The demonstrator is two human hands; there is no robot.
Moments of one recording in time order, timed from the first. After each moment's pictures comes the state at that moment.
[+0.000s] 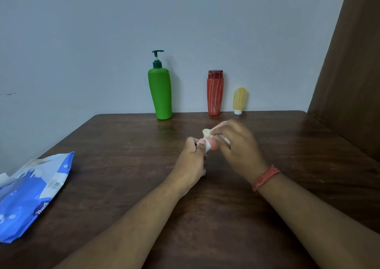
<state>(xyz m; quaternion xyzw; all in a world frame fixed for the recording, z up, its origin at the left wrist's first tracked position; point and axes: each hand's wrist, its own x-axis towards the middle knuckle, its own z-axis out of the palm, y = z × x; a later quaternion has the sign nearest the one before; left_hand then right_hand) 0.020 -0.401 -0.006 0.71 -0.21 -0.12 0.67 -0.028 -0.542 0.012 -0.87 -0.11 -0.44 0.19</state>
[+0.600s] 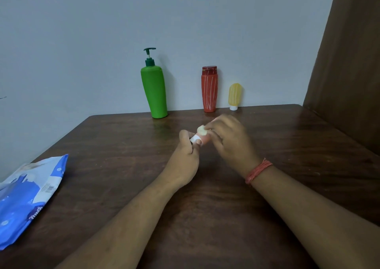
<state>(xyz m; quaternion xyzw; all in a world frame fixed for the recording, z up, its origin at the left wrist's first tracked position) 0.029 -0.391 -0.008 0.81 -0.31 0.00 0.50 -0.019 -0.544 0.013 -0.88 -0.11 -0.44 0.15</state>
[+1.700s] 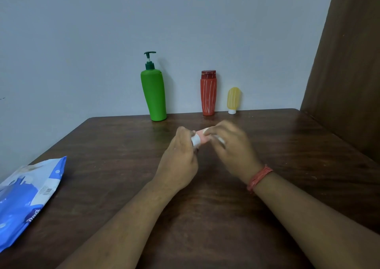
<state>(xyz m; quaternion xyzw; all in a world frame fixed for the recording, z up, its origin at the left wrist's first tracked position) 0.031 -0.384 -0.002 0.82 -0.40 0.22 0.36 -0.033 -0.539 0.016 -0.89 -0.07 -0.40 0.22</state>
